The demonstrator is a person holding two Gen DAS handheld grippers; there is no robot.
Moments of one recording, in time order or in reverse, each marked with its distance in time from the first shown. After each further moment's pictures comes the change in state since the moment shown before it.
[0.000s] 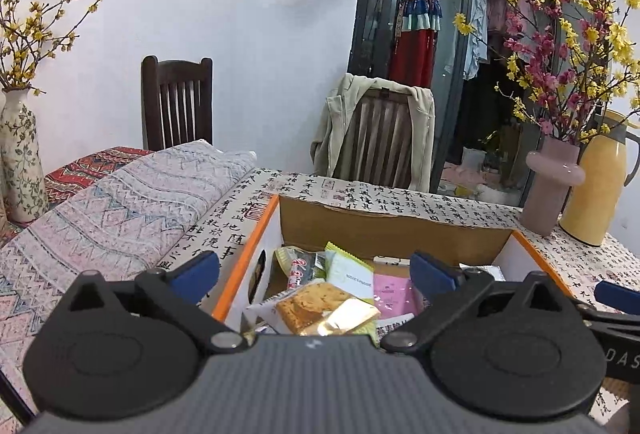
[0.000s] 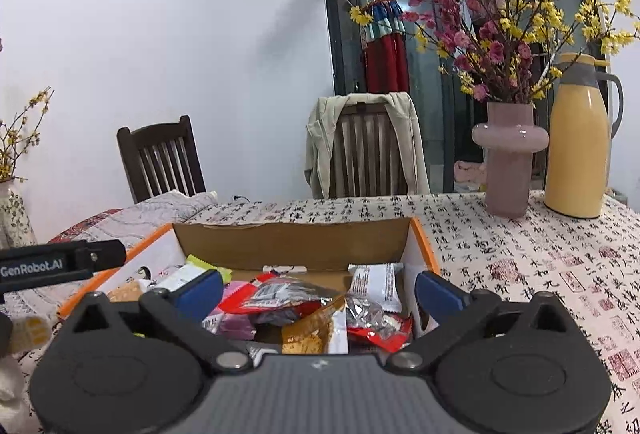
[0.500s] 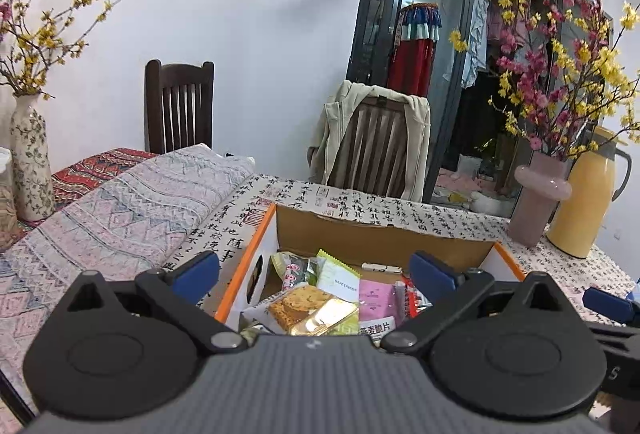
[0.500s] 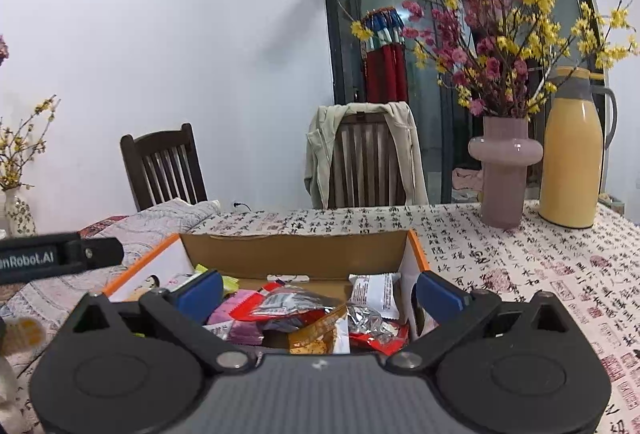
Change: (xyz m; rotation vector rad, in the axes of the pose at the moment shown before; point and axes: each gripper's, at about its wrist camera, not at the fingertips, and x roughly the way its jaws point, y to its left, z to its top) left arm -0.033 0.000 0.013 -0.030 -0.007 -0.011; right arm -0.025 0.008 0.008 -0.013 -0.032 -0.005
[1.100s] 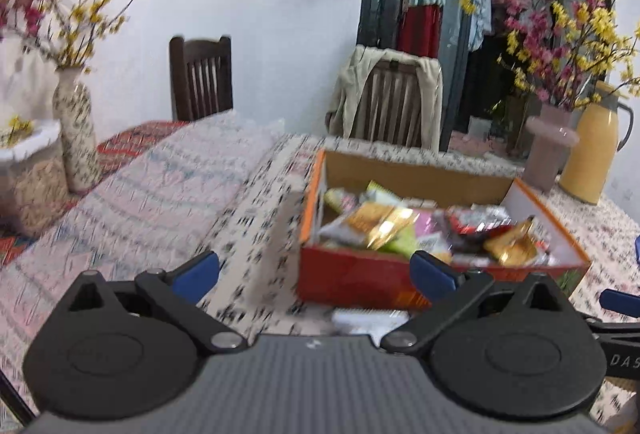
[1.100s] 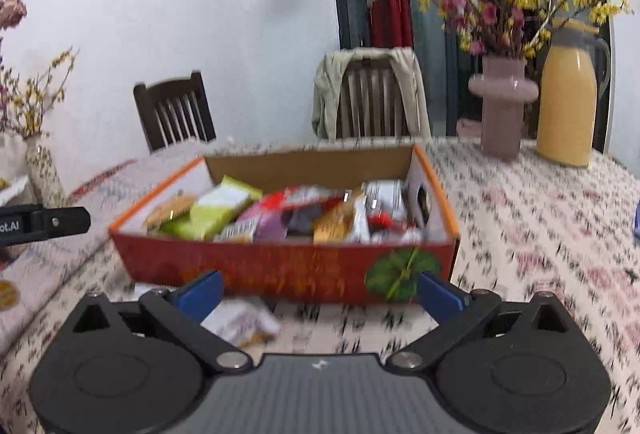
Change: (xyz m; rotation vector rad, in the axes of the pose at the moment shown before) left arm -0.043 0.053 -0.040 0.055 0.110 0.041; right arm -0.042 0.018 -0.049 0.009 0.186 0.015
